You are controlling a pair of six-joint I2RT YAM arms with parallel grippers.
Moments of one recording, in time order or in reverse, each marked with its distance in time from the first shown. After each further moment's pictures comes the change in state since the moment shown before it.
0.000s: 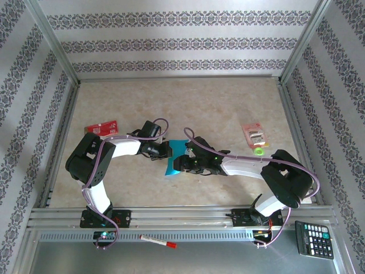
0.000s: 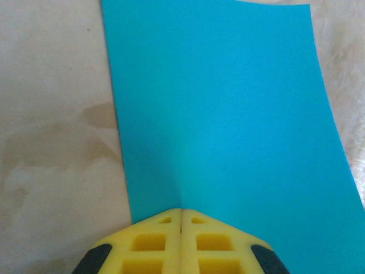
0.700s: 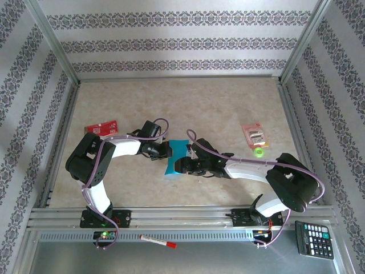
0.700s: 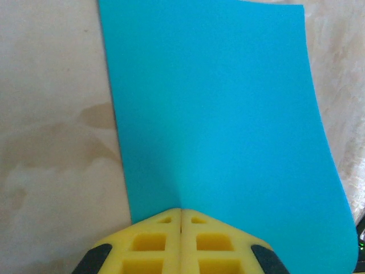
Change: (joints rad) left arm 0.000 0.000 0.001 -0.001 0.000 0.008; right arm 0.001 -0.060 -0.059 0.037 -0.027 -0.008
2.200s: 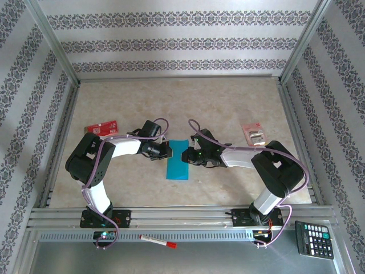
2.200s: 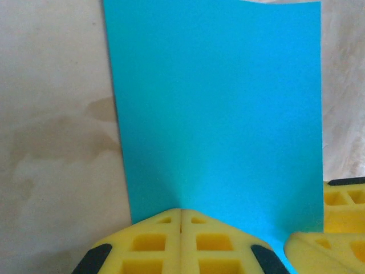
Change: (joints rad) left arm 0.000 -0.002 0.014 -0.042 -0.008 0.008; right arm -0.154 0.179 0.092 0.018 -0.027 -0.056
